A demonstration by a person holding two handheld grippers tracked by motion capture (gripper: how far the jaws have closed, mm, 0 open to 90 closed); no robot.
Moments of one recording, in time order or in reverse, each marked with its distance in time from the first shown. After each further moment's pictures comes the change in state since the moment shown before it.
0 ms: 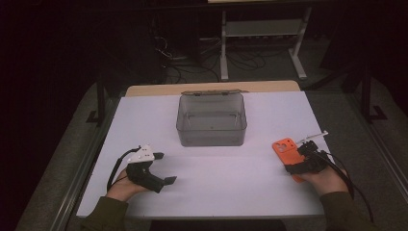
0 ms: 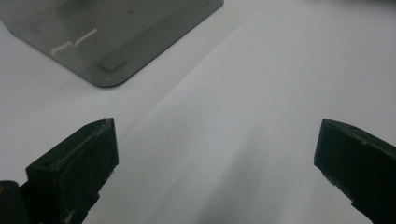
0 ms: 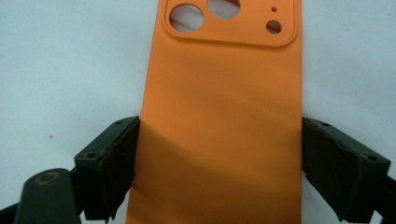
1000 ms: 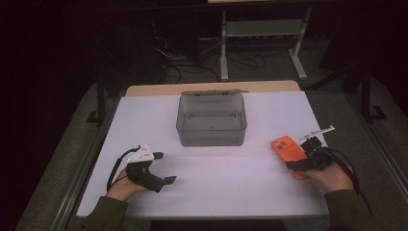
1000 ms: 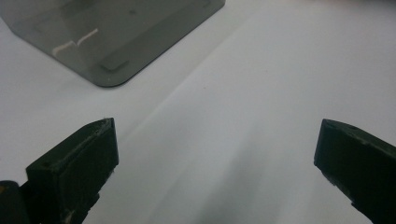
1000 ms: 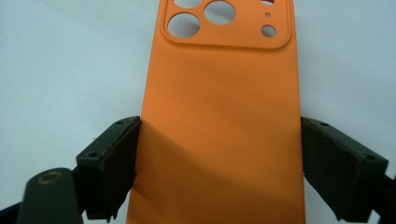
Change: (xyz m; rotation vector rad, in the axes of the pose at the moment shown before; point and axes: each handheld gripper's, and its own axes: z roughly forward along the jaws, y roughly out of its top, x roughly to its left) left arm 0.001 0.000 0.000 -0.002 0.001 -0.001; right arm -0.004 0.008 -0.020 -0.032 0.076 -0.006
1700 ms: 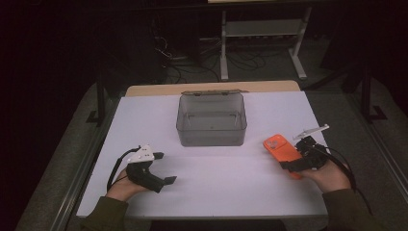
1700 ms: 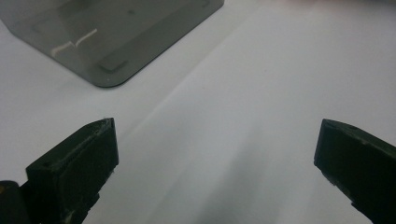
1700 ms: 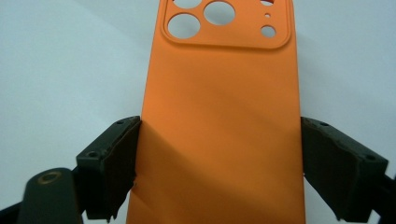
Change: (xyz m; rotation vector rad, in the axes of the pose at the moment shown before) left arm -0.001 0.000 0.000 0.002 -0.001 0.002; right arm 0.018 0.010 -0.008 -0.035 0.050 -0.098
